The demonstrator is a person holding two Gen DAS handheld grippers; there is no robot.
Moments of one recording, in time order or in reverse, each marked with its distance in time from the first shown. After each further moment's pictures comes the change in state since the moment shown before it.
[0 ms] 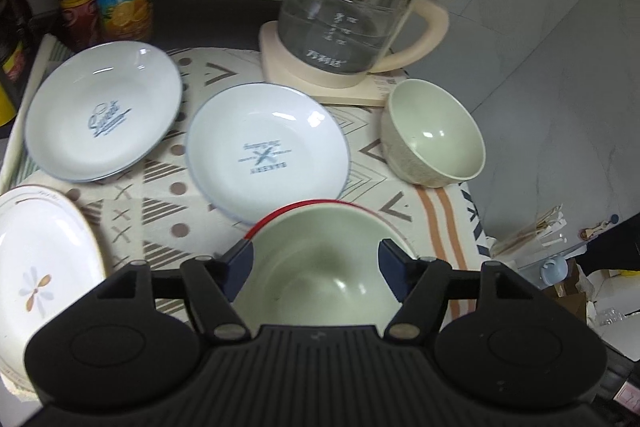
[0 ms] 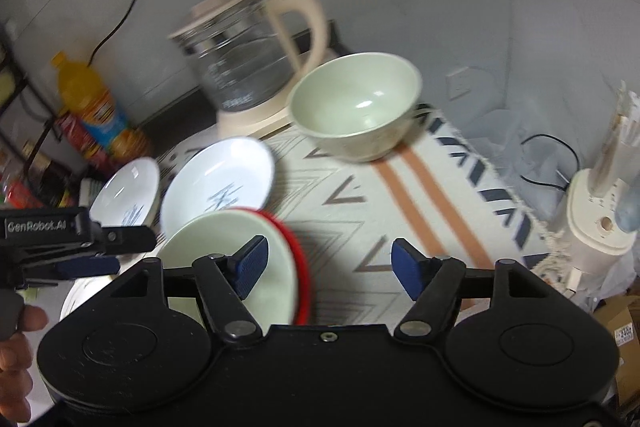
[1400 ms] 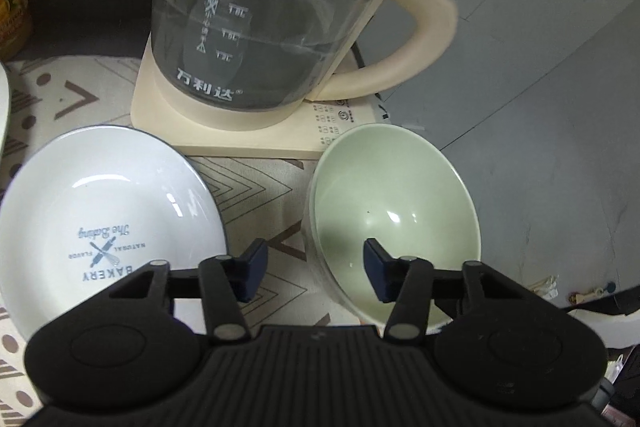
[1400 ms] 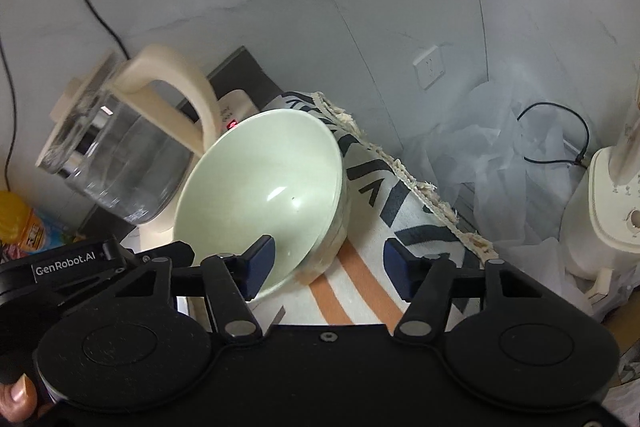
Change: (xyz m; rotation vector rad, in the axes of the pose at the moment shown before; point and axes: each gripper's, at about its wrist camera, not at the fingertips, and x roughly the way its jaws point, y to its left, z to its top) left arm 0.156 -0.069 0.091 -0.098 0.041 -0.069; right arm 0.121 -0.078 0.095 0.237 0.043 0.009
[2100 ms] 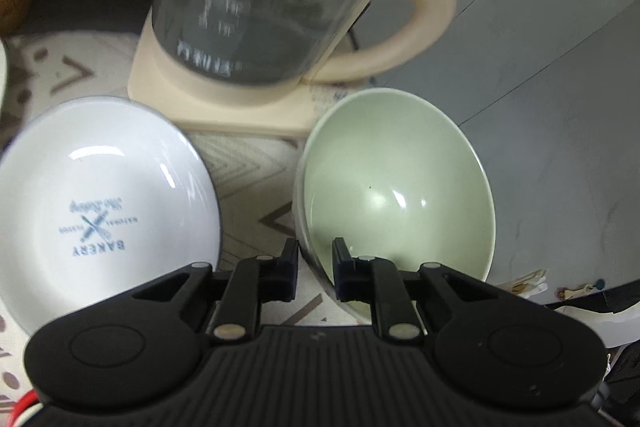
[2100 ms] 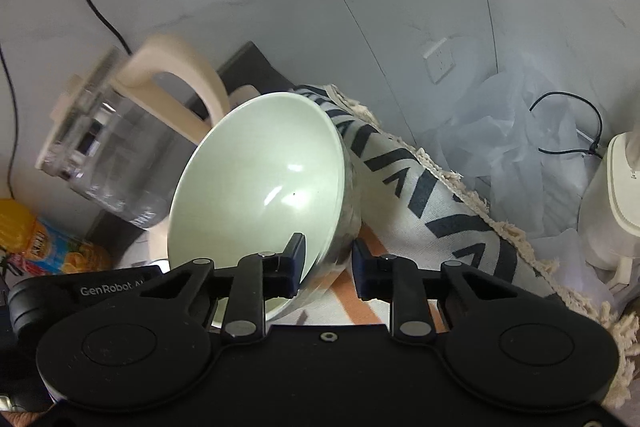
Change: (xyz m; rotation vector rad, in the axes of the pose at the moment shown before) left arm -0.012 0.001 -0.011 -0.007 0.002 -0.039; right arm 0.004 0.011 -0.012 0.024 -0.016 0.036
